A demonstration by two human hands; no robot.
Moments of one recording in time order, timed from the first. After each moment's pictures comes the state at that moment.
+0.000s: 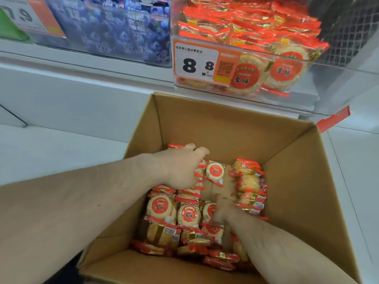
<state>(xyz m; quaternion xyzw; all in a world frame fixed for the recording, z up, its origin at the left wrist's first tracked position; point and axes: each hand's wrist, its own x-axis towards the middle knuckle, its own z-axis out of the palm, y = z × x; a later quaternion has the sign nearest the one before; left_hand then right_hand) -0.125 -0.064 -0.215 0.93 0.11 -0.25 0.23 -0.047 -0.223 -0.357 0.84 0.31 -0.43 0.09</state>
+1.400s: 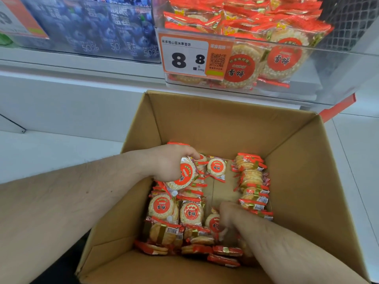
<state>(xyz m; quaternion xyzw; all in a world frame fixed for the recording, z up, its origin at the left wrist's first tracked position) -0.121 -0.047 -0.212 0.88 0.19 -0.30 0.30 -0.047 -0.249 -0.417 0.82 0.25 -0.49 0.15</state>
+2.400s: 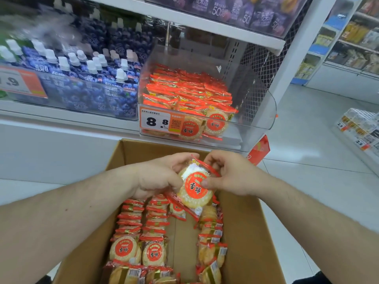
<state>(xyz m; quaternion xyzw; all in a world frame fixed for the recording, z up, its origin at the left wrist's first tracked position) -0.110 -0.079 -0.146 0.74 0.06 -0.13 0.66 -0.013 -0.261 -0.089 0.85 0.41 -0.20 -0.24</state>
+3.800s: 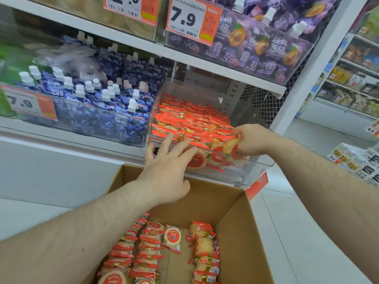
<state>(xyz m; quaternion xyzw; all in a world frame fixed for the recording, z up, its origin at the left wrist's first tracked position) -0.099 -0.073 -0.090 0.97 0.13 0.11 0.15 0.093 -0.203 0.000 0.93 0.37 -0.03 0.06</state>
